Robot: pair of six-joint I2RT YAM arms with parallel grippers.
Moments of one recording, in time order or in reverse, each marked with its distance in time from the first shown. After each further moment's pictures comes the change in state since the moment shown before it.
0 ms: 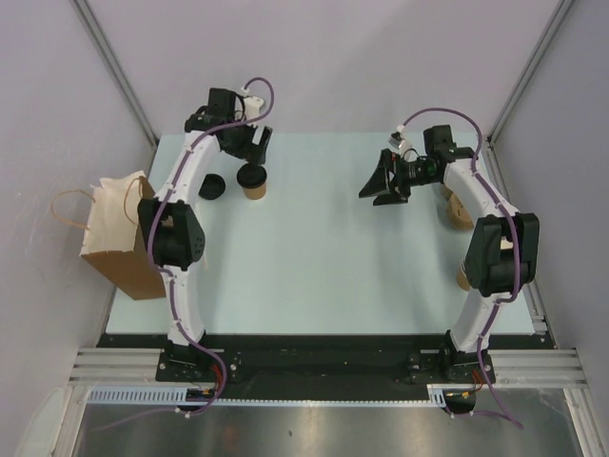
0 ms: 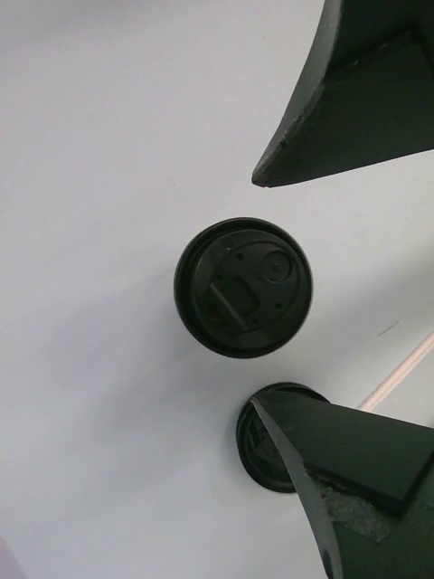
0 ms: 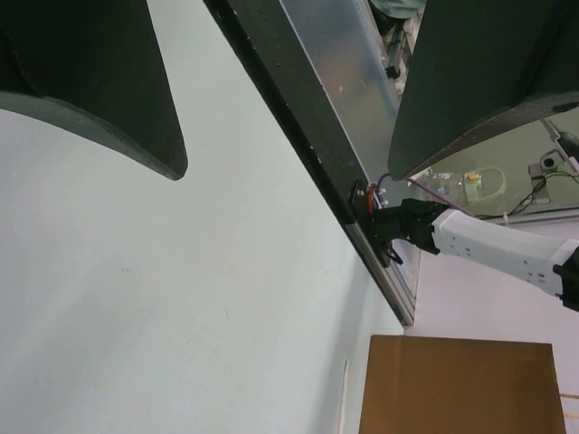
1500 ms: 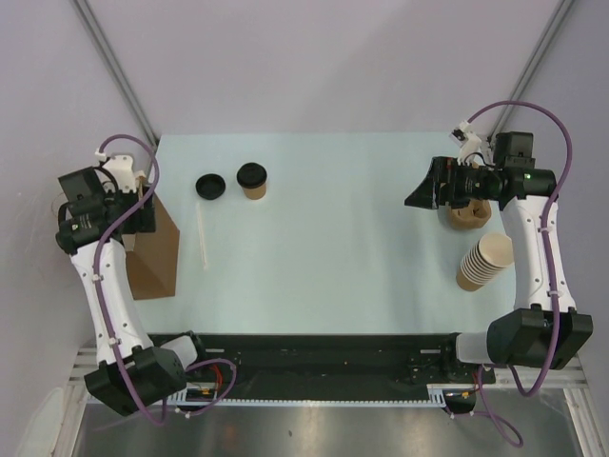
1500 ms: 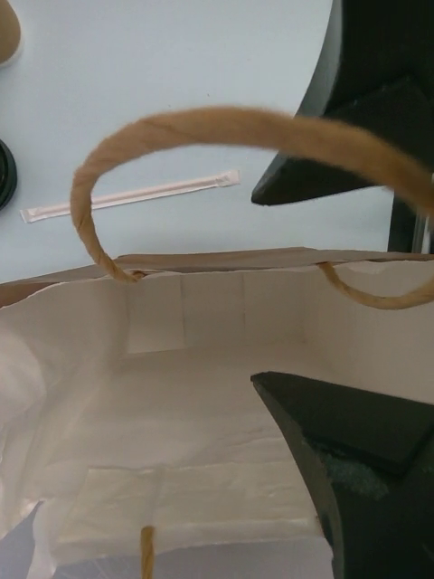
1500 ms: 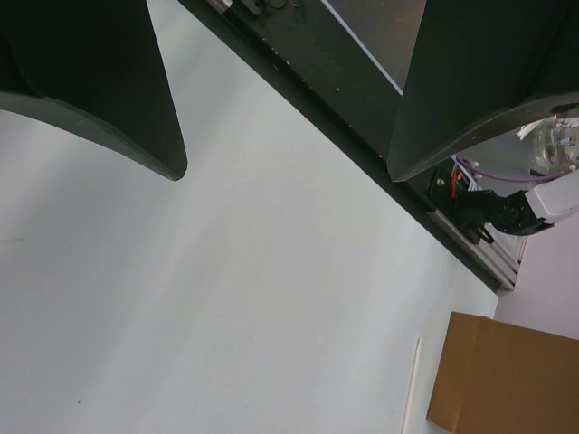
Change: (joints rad) left arm 0.610 -1.058 -0.812 -0.086 0.000 0.089; right arm -0.217 -0.502 -0.075 -0.269 0.185 -0.227
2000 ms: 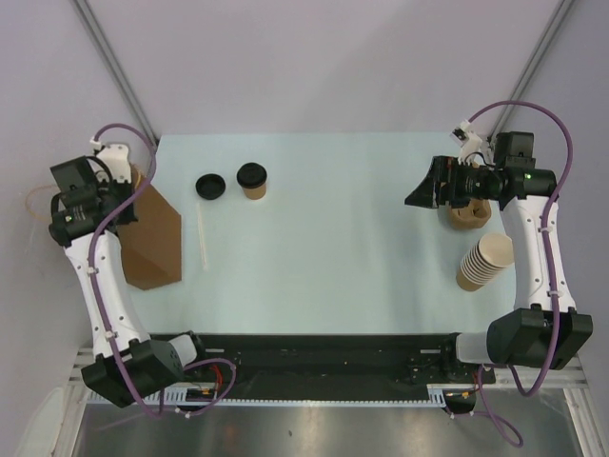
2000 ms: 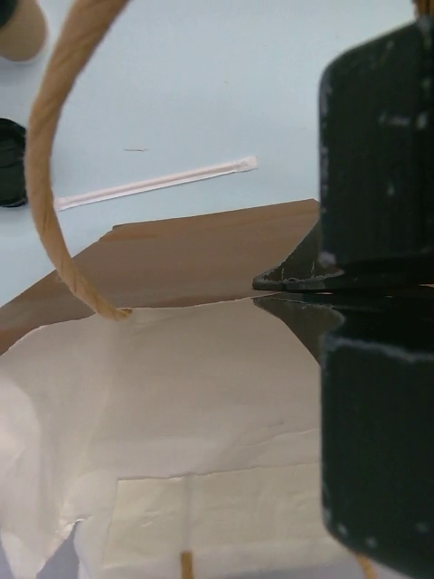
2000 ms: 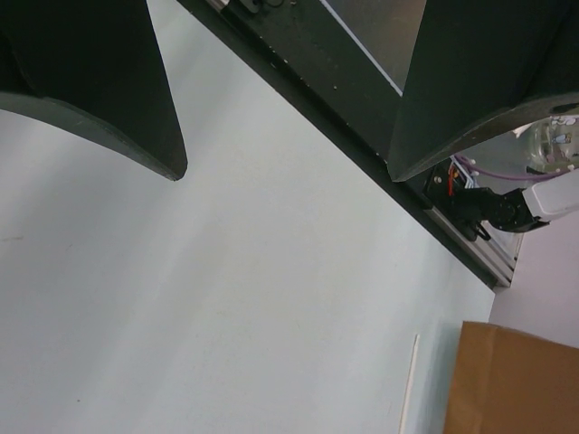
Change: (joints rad) left arm 0.003 0.046 0.060 0.005 0.001 0.035; right arm -0.003 0.000 0.000 0.005 -0.003 0.011
